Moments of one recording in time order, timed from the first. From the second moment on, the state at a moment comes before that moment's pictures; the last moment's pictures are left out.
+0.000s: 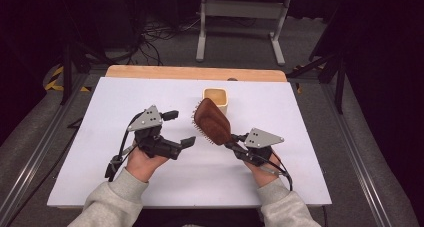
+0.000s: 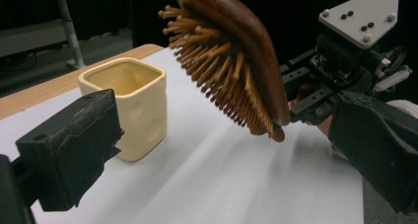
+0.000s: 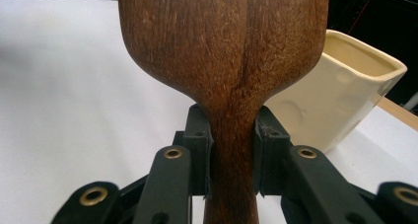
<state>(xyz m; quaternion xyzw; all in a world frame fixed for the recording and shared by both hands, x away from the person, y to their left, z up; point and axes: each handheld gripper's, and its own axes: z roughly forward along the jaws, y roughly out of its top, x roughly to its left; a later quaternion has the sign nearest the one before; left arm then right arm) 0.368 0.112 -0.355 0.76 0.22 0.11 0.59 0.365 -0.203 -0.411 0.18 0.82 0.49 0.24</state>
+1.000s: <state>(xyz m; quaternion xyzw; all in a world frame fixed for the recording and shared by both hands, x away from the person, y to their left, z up) 0.390 0.062 -0.361 0.79 0.24 0.08 0.56 0.362 -0.196 -0.413 0.17 0.82 0.48 0.25</state>
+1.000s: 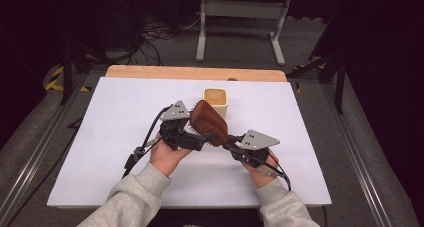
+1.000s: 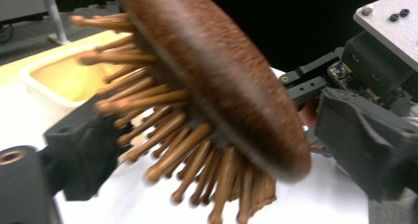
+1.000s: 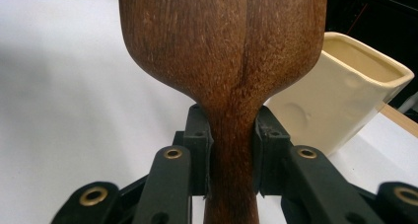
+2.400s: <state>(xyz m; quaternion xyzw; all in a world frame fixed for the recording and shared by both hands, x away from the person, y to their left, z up) 0.375 0.063 -0.328 0.81 0.20 0.06 0.55 0.360 -0.198 -0.409 0.15 0.80 0.53 0.25</state>
